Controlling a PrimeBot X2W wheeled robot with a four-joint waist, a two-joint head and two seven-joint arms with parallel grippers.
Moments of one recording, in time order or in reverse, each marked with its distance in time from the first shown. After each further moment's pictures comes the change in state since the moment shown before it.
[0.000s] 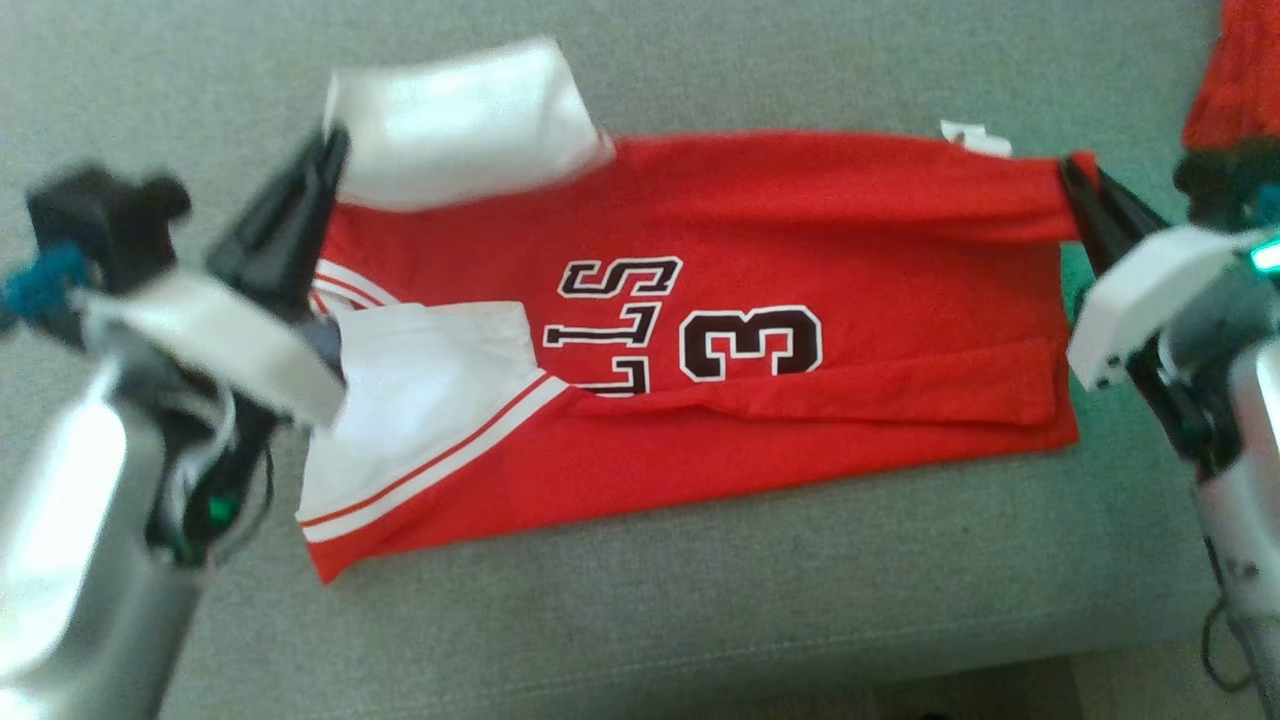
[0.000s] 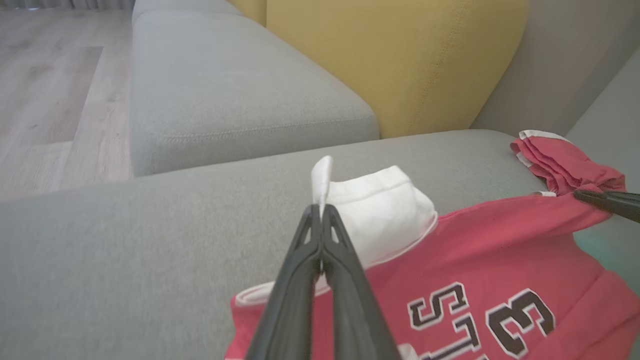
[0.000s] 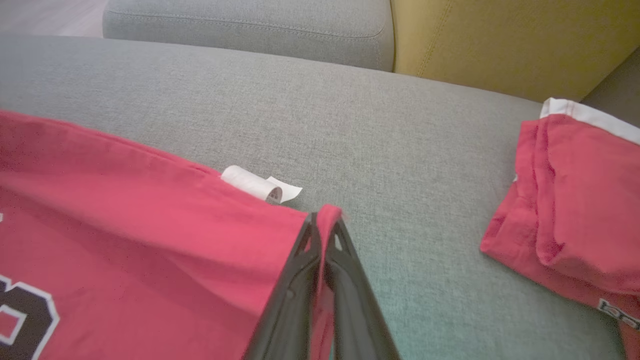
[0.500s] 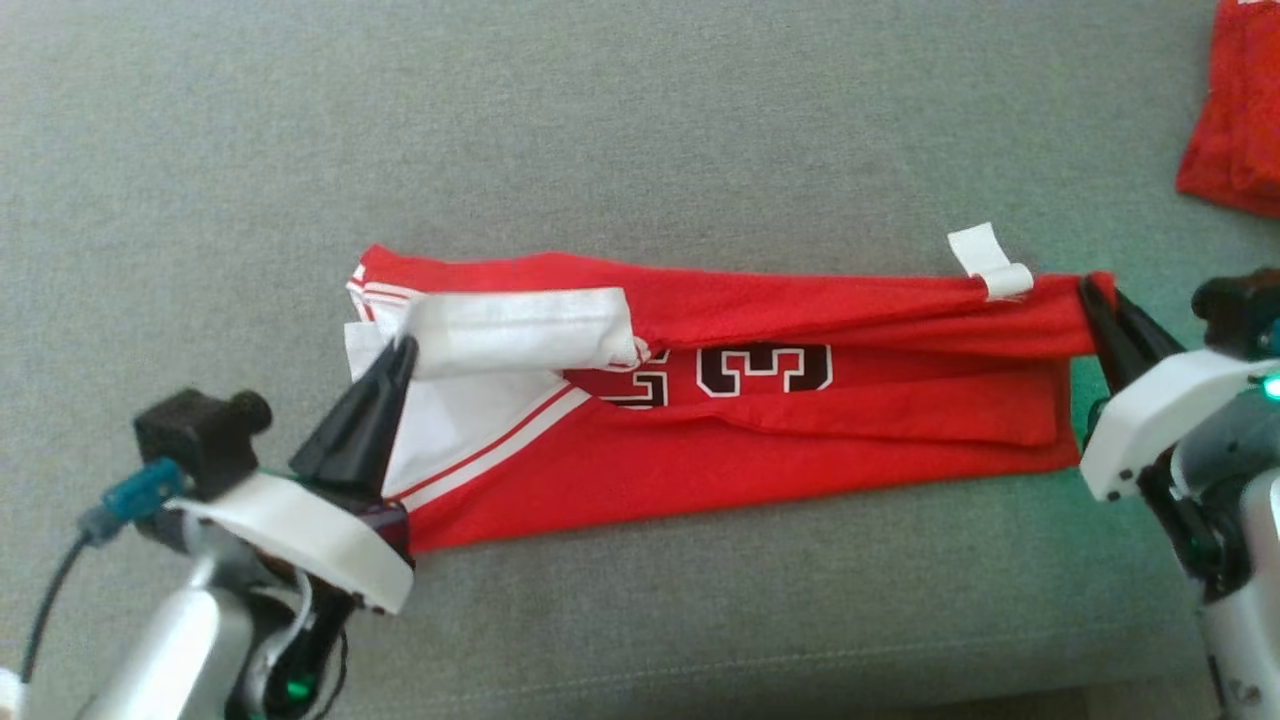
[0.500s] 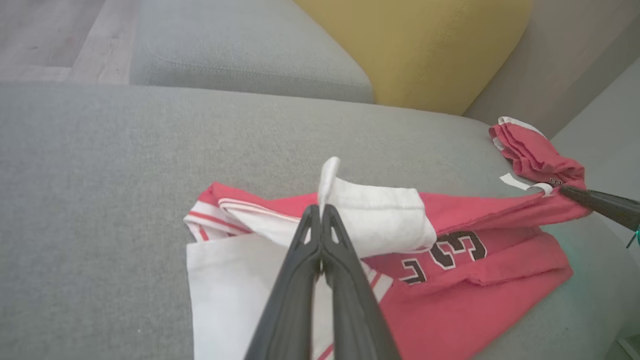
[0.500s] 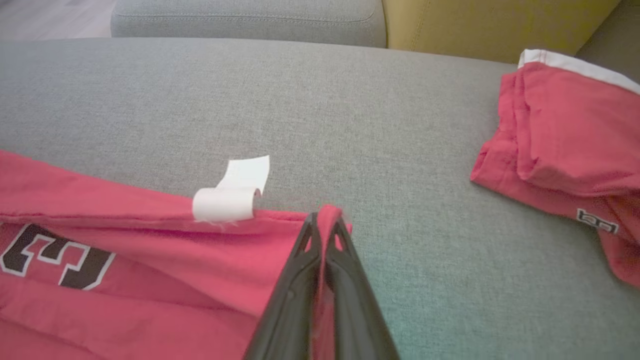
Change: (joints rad) left arm 0.340 -0.043 -0.025 -0.125 -0.040 0.072 -0.089; right arm 0.266 0.052 -0.141 -0.180 -0.028 0.000 0.044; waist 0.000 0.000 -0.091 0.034
